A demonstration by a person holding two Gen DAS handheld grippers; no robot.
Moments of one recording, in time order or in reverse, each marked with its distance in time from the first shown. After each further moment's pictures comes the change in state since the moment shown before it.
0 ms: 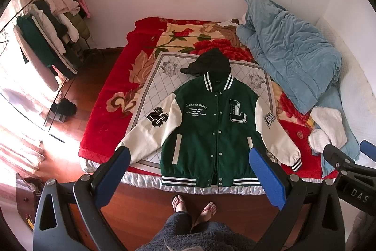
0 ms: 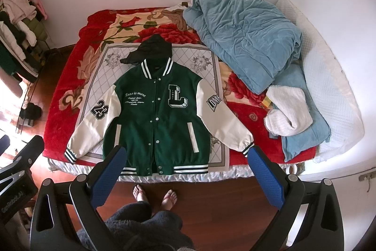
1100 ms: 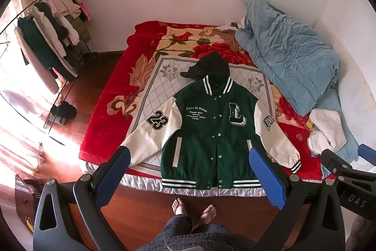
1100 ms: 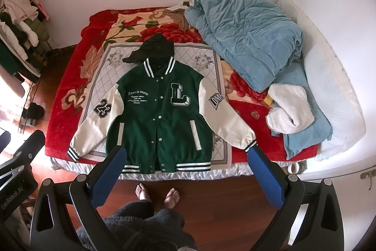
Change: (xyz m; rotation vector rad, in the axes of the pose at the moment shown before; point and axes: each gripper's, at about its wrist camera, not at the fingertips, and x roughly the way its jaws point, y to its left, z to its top) left arm -0.016 -0.008 0.014 0.000 -0.024 -0.003; right arm -0.004 -0.003 -0.007 0.000 0.002 0.005
